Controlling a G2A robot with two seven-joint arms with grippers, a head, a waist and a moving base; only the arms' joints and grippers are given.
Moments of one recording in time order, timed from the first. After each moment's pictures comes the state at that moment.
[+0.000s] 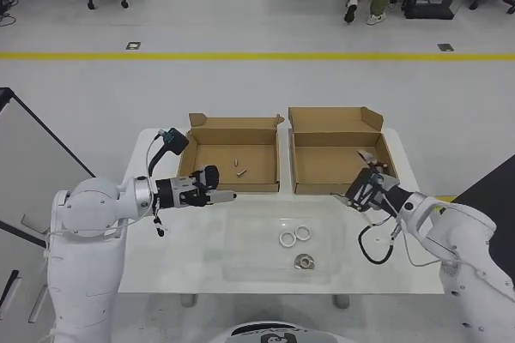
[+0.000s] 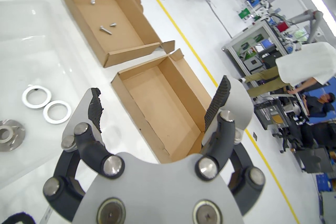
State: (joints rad) left arm 1.40 -1.28 -1.62 -1.94 0.15 -0.34 -1.37; right arm -1.67 -1.09 1.63 -2.09 -1.49 -0.79 0.36
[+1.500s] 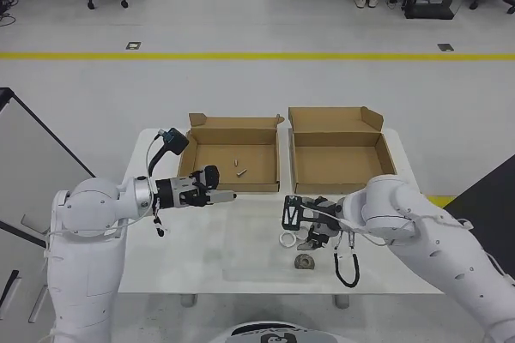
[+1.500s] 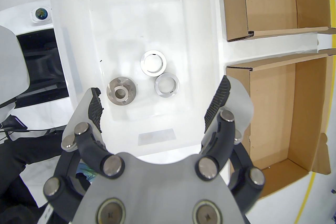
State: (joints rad) left arm 1.40 -1.28 -1.62 -1.94 0.15 -0.34 -1.37; right arm -1.15 -0.86 0.92 -2.00 -0.71 -0.59 1.23
